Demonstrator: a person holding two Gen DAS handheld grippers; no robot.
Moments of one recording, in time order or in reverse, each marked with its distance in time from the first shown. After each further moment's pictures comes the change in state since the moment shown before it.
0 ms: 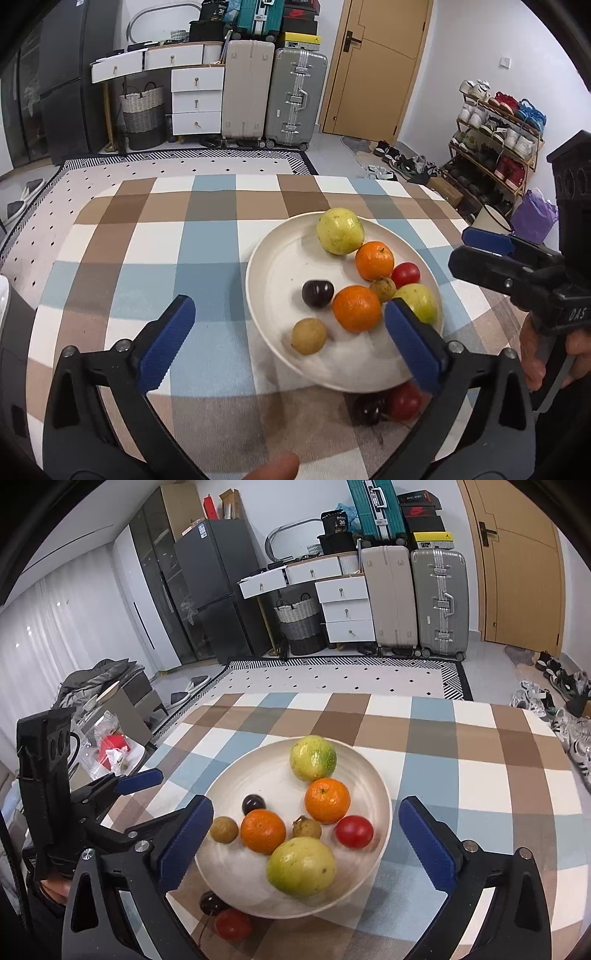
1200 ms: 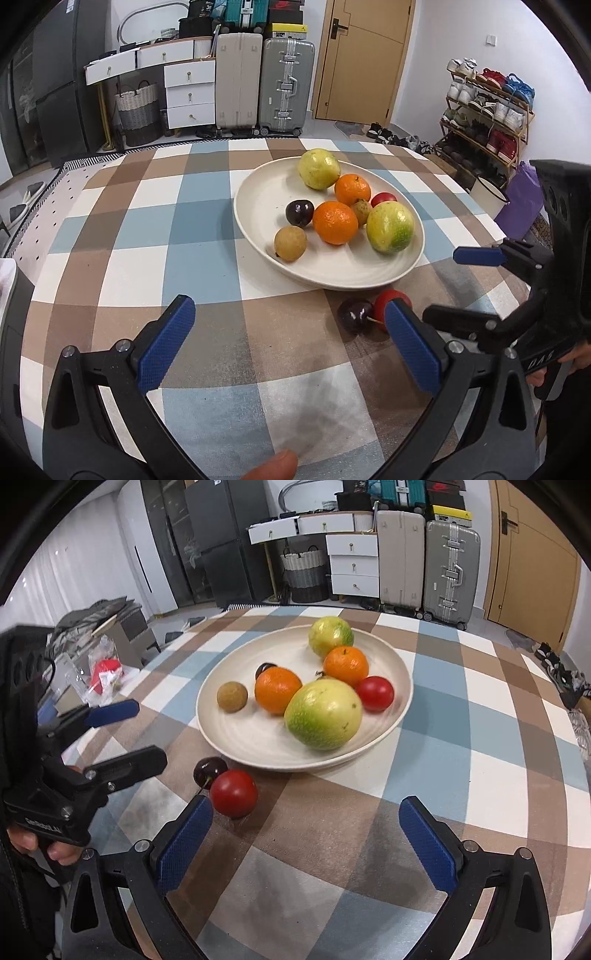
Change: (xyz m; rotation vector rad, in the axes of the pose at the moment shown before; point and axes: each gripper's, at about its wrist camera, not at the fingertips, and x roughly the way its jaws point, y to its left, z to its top) left arm -0.037 -0.014 -0.068 0.056 0.039 0.010; right arm 0.000 0.030 -0.094 -0.104 0.193 -0.068
